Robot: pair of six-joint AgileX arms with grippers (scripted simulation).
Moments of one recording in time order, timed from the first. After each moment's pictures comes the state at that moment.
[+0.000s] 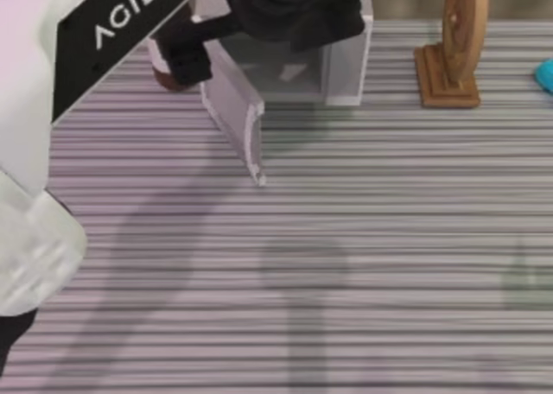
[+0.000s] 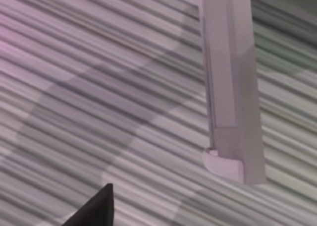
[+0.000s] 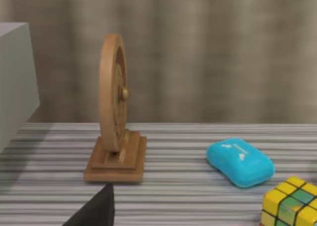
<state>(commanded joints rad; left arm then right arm) -0.75 2.23 2.45 -1.61 -0.42 -1.10 0.00 0.00 0.00 0.00 0.00 0.00</state>
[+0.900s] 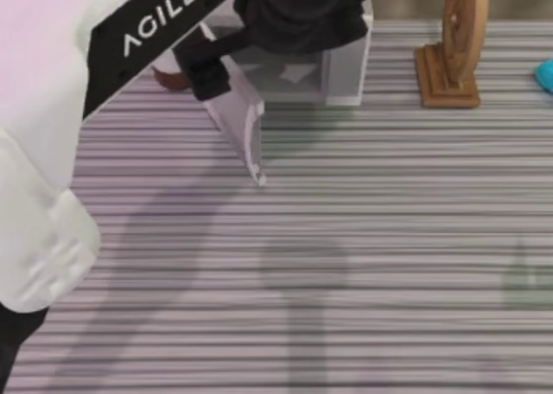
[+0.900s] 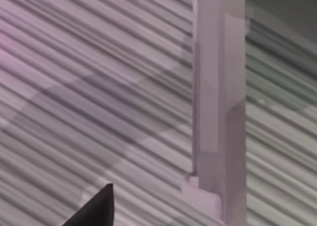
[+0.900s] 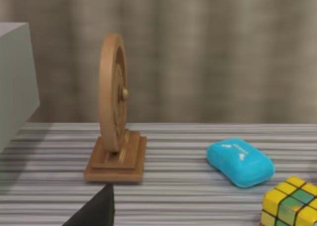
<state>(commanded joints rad) -0.74 2.26 2.40 -1.53 -0.47 -1.20 0.00 0.00 0.00 0.00 0.00 0.00</state>
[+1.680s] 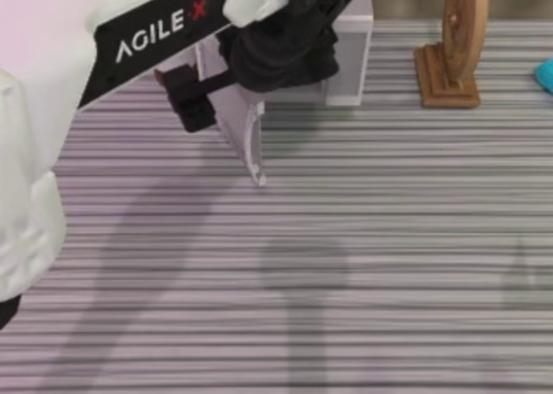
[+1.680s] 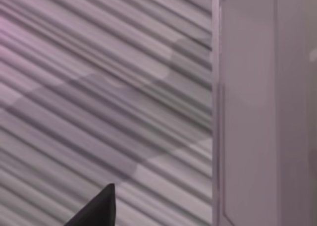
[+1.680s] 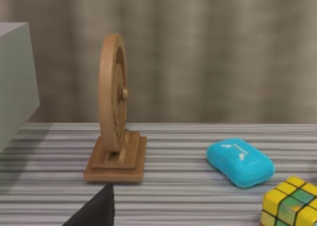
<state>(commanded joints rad) -0.67 2.21 2.05 -1.20 -0.45 -1.12 0.00 0.00 0.00 0.00 0.00 0.00</state>
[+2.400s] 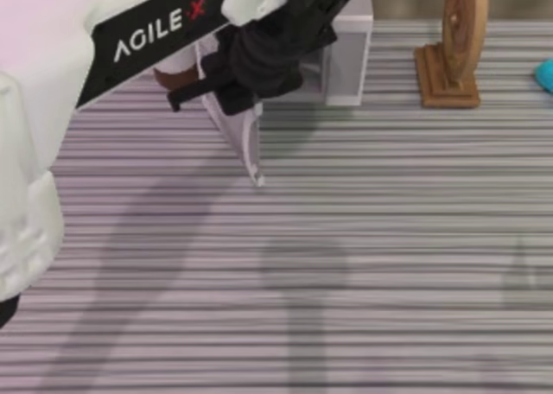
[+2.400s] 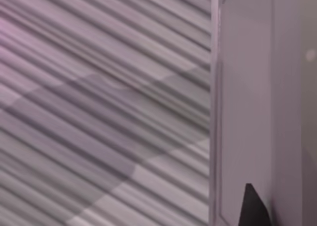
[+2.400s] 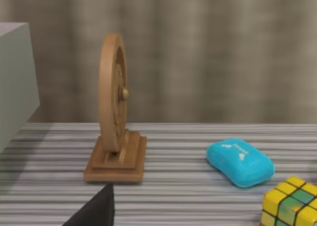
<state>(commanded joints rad) -0.67 2.21 2.05 -1.20 -0.45 -1.12 0.00 0.00 0.00 0.00 0.00 0.00</state>
